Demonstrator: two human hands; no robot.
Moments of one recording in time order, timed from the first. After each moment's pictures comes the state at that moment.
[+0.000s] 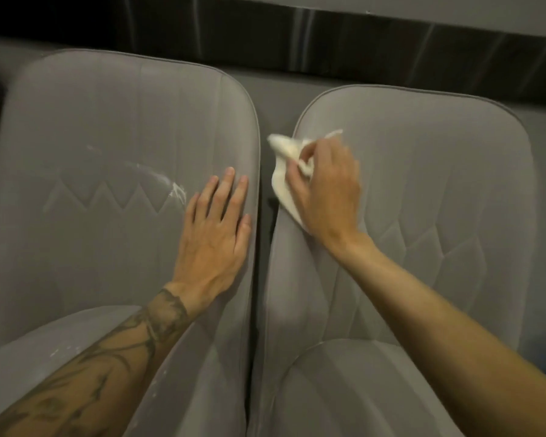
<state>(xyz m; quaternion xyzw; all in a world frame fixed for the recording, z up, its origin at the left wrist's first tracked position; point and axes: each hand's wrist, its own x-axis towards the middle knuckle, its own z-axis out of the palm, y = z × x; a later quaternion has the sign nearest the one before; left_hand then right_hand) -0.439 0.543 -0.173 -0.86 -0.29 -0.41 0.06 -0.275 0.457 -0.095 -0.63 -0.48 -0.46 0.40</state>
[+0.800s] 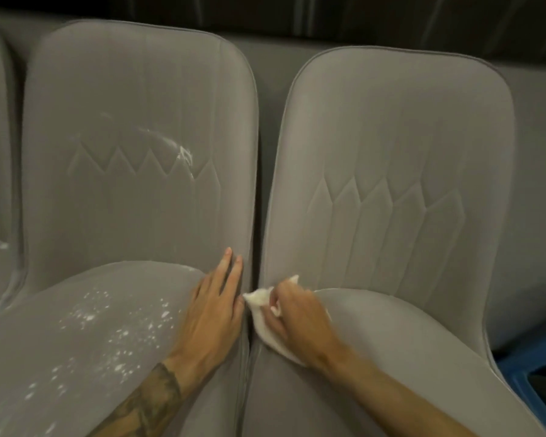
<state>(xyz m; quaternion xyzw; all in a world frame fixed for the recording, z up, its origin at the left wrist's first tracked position) -0.514 0.441 -0.295 -0.91 -0.33 -0.22 -0.10 -0.347 0.328 -0.303 -0.71 -0.64 -0.11 0.27</state>
